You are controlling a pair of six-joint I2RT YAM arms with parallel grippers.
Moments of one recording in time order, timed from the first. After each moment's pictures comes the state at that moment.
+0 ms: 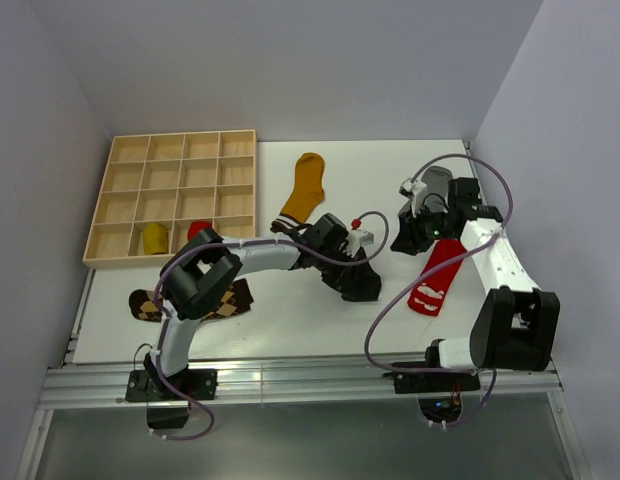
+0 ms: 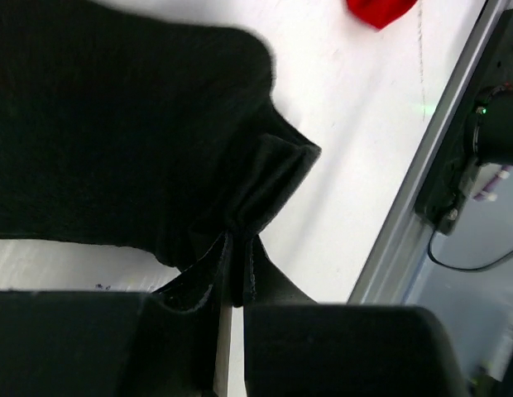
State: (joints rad) left arm -0.92 2.05 1.35 -0.18 0.55 -0.28; right arm -0.11 1.37 1.02 -0.78 -0.79 -0.62
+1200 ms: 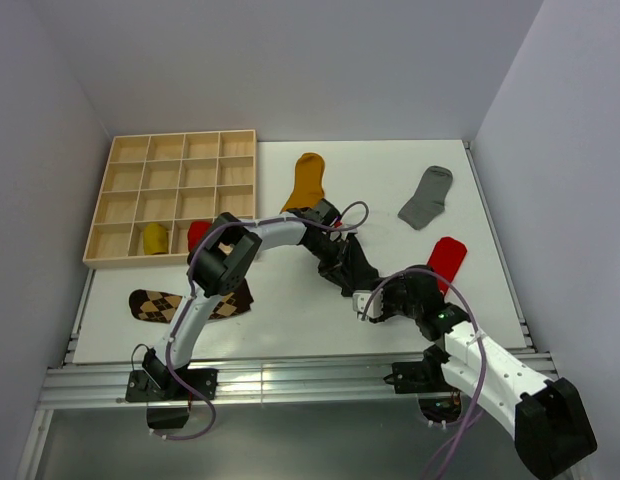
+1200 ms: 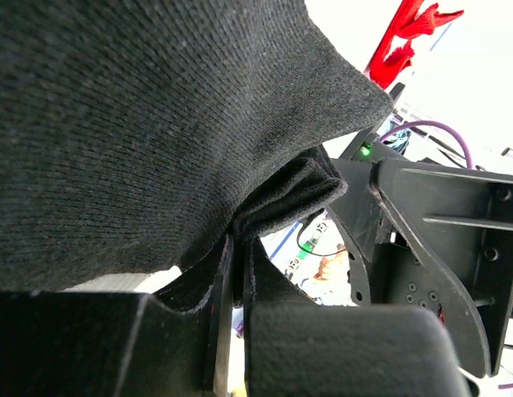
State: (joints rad) left arm -0.77 2.36 1.67 -0.50 0.89 -0.67; right arm 0.39 0.74 0.18 -0.17 -0.39 -1.23
